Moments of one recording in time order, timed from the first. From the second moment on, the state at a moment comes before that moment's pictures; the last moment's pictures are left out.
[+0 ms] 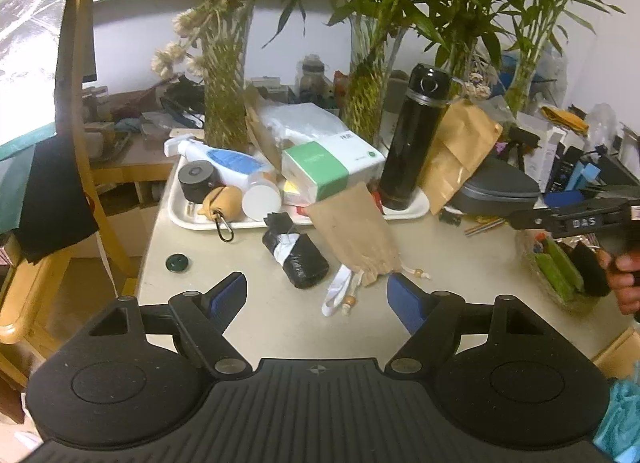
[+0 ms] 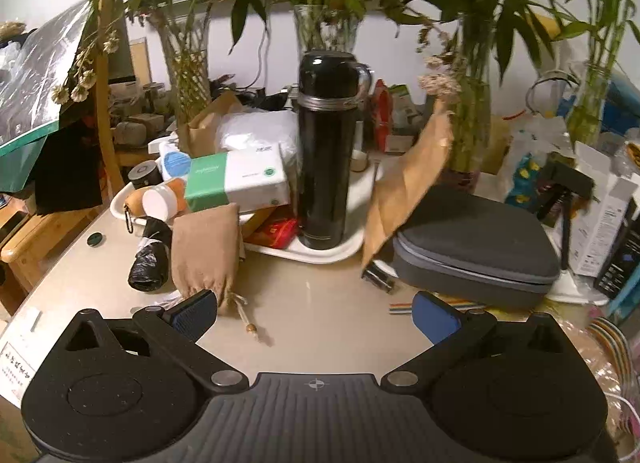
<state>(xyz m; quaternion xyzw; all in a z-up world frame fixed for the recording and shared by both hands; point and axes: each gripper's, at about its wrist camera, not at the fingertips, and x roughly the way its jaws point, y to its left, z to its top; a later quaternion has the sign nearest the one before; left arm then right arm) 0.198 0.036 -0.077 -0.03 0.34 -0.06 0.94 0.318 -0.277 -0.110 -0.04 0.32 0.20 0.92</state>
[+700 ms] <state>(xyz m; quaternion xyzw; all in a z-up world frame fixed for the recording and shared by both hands) 0.200 0.046 -0.074 -0.06 0.36 -0.07 0.93 0.370 -0.225 -0.151 -0.04 0.35 0.31 0.88</state>
